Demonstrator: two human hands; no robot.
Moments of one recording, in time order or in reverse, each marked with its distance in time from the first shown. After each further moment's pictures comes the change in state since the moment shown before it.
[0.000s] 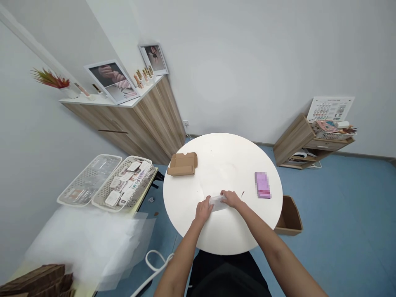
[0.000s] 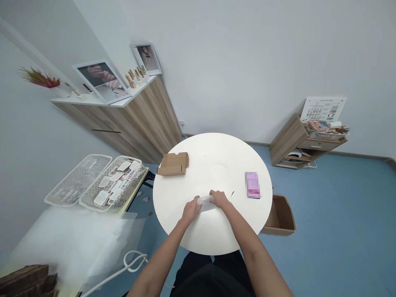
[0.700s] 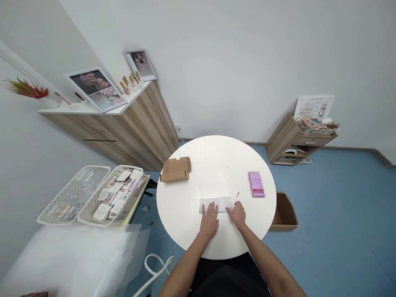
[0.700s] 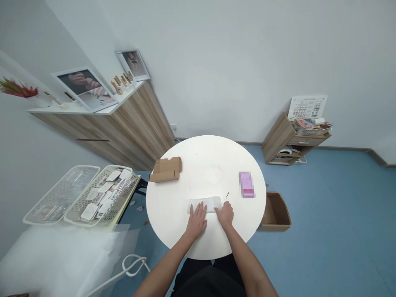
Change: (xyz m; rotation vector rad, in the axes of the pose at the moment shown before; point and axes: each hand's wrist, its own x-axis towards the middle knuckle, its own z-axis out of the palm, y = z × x) left_hand -0.021 0.018 0.059 0.403 0.212 0.420; right_hand -0.043 0.036 0.083 0.146 0.404 0.579
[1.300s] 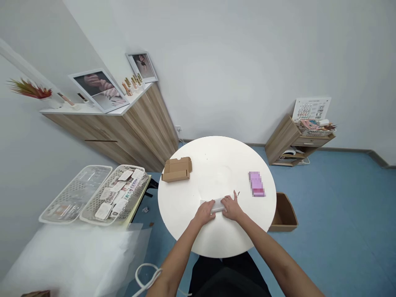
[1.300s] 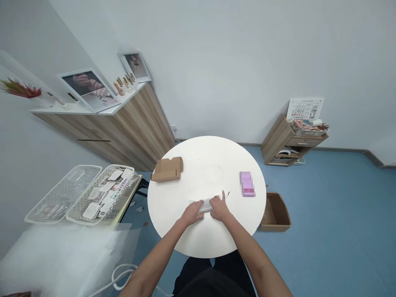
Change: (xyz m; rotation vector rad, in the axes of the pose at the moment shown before) left_hand 0.029 -0.047 -0.040 -0.403 -0.222 -0.025; right_hand -0.001 -0.039 -0.052 -0.211 -0.129 -0.769
